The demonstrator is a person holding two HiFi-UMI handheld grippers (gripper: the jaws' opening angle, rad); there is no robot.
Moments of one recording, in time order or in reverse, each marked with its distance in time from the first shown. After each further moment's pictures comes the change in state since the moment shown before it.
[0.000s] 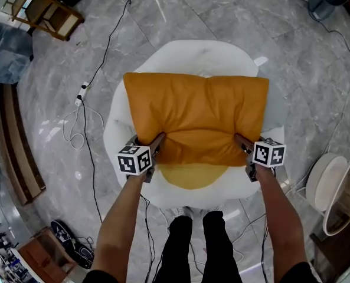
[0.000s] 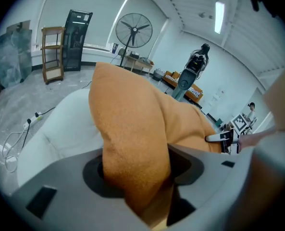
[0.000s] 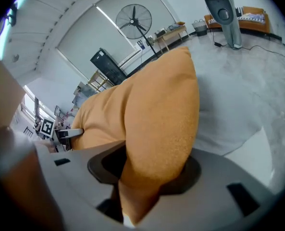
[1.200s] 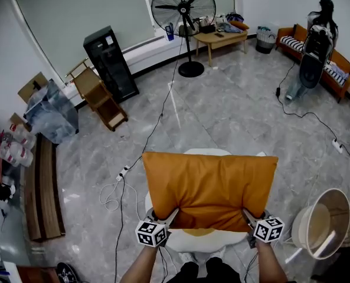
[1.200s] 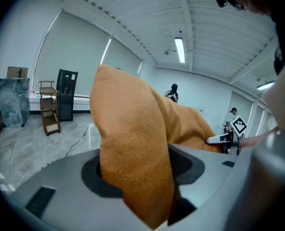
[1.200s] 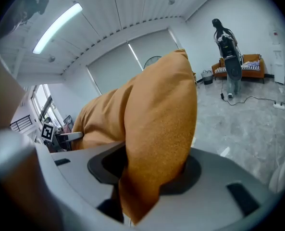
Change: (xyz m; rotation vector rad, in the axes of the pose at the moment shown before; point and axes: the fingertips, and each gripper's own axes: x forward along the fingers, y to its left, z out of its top) left arm -0.358 -0.206 0.140 0.187 -0.408 -0.082; right arm -0.366 0.225 0.070 -0.170 -0.407 0.007
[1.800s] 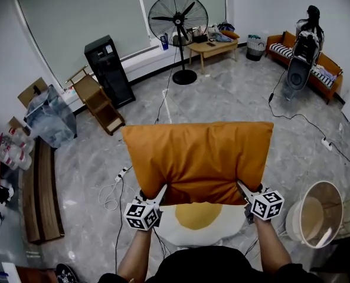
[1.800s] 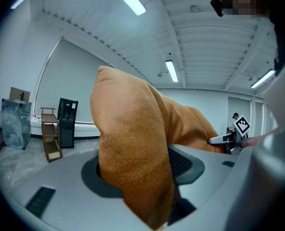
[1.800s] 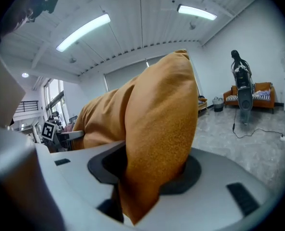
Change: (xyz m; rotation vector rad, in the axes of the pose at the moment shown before) left arm -0.078 -0.020 0.128 0.099 -0.271 0.026; right arm -0.056 0.093 0.126 -0.193 -0.215 0.053
